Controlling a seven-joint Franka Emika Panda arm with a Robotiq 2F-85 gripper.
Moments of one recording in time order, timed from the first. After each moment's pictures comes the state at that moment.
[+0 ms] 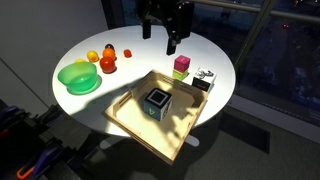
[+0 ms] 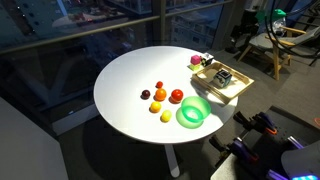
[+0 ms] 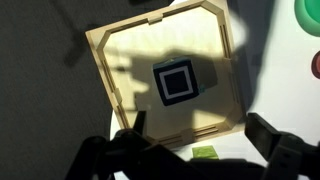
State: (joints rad) arm -0.23 0.15 -0.29 -2.01 0.05 2.08 -0.20
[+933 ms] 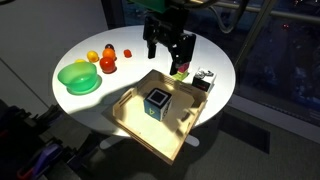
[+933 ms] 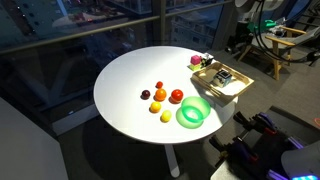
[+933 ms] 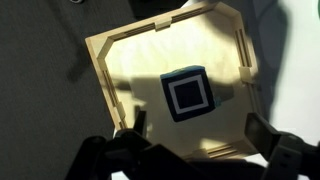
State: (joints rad) arm -0.24 0.30 -0.28 -1.95 0.05 2.07 -0.20
